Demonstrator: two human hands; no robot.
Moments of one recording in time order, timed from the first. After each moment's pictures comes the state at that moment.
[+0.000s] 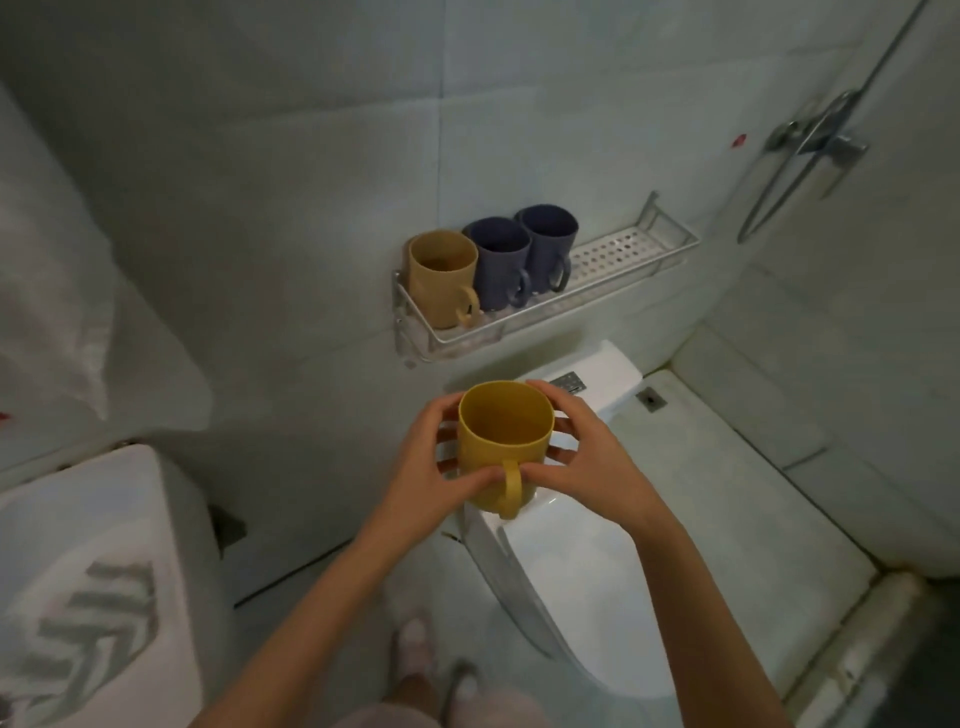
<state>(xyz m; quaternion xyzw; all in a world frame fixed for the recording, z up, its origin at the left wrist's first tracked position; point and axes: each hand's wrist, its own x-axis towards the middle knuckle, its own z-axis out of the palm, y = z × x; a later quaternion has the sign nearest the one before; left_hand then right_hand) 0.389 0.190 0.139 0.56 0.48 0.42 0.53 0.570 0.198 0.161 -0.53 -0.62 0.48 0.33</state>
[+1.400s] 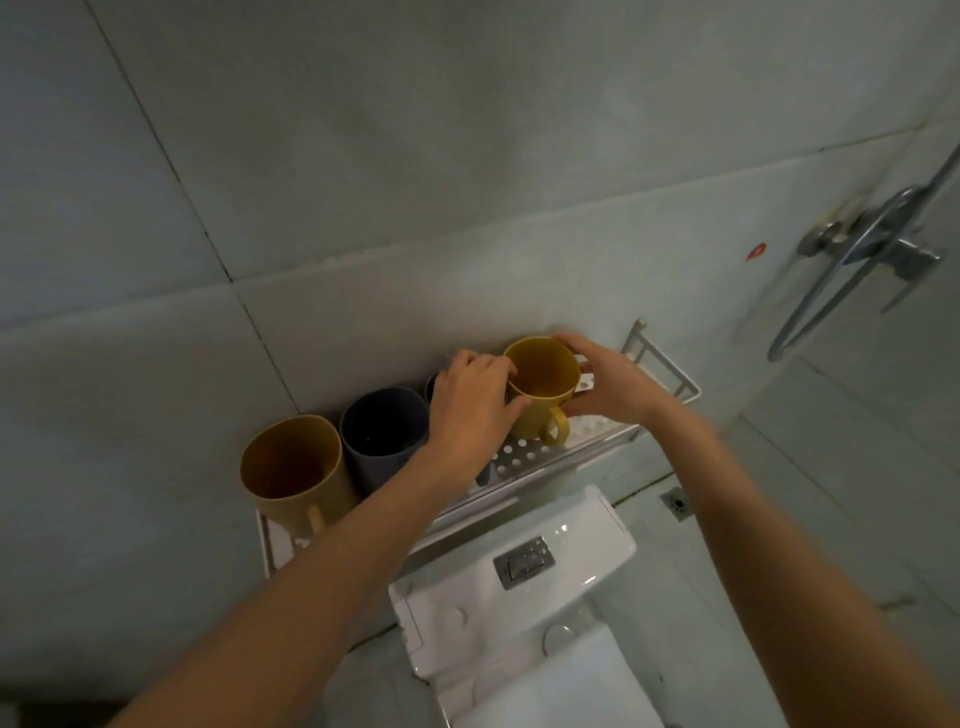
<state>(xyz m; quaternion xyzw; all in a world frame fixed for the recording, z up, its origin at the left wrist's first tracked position) 0.553 0.505 0.182 0.74 0.63 0.22 0.10 0.733 0.562 0.179 -0.50 -0.78 0.32 0.18</state>
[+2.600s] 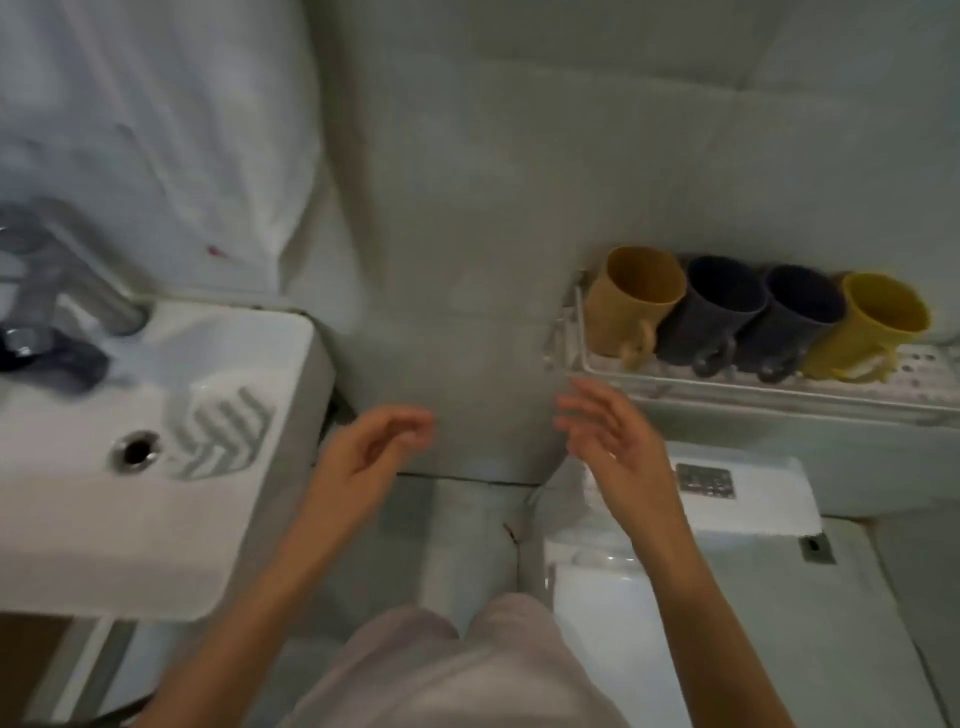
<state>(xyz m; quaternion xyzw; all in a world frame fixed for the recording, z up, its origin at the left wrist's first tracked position) 0.329 0.146 0.135 0.36 0.67 0.55 0.33 0.519 0.274 0.152 -0.38 -0.66 0.58 0.29</state>
